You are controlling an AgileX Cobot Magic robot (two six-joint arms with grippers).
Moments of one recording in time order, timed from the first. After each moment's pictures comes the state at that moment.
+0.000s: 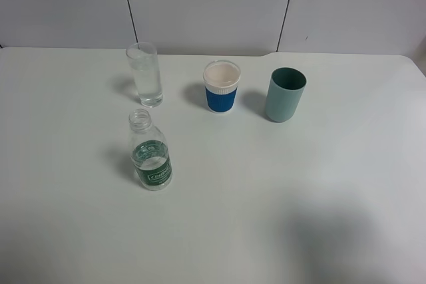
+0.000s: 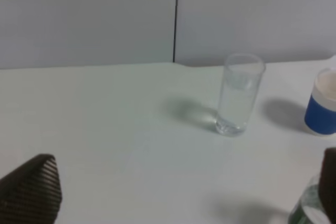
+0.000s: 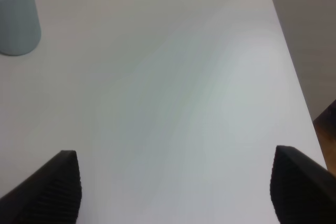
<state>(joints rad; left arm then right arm) -0.12 0.06 -0.54 -0.04 0.76 -0.01 0.00 0.00 -0.49 -0.07 1.06 -0.06</state>
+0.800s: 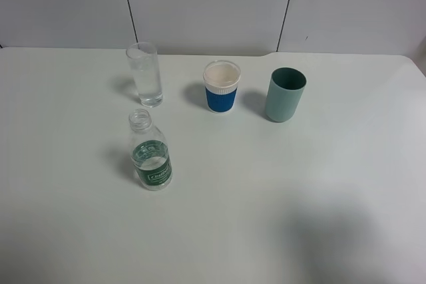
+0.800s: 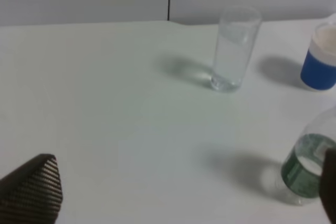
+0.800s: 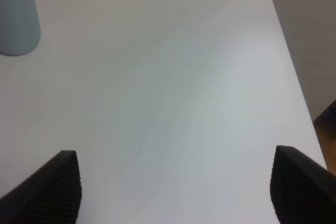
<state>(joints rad) -0.12 0.00 -0.53 -0.05 0.92 -0.01 0.00 0.00 -0.49 -0.07 1.06 -0.06</state>
